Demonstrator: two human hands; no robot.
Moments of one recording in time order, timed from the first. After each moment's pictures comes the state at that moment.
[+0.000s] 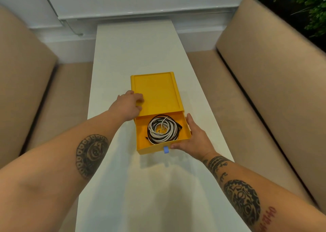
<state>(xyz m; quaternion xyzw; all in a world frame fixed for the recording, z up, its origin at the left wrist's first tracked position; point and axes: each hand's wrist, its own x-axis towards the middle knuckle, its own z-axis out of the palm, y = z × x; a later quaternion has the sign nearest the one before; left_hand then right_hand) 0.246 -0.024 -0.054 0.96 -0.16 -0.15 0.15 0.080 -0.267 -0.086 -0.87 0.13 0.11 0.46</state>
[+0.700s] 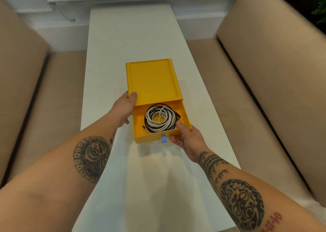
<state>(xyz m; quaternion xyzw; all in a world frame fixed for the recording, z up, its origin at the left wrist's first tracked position) 0.221 -0.031 -0.084 0.80 0.12 -0.27 0.51 0.069 -0.242 -0.112 -0.52 0.31 0.11 0.79</state>
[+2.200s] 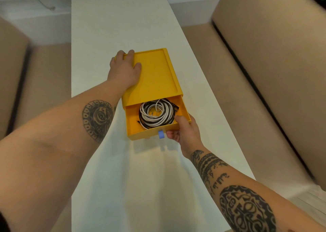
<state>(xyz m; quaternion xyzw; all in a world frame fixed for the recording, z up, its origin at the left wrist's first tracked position) 0.323 -0.063 -0.082 0.97 -0.11 -0.06 0.19 0.088 -0.214 -0.117 -0.52 0.35 0.02 0.78</state>
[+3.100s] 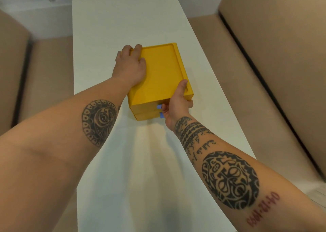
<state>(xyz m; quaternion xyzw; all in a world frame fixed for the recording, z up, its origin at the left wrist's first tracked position) 0.325 -0.059 -0.092 0.97 -0.13 -0.05 0.22 0.183 -0.173 -0.103 -0.42 0.53 -0.02 0.74</state>
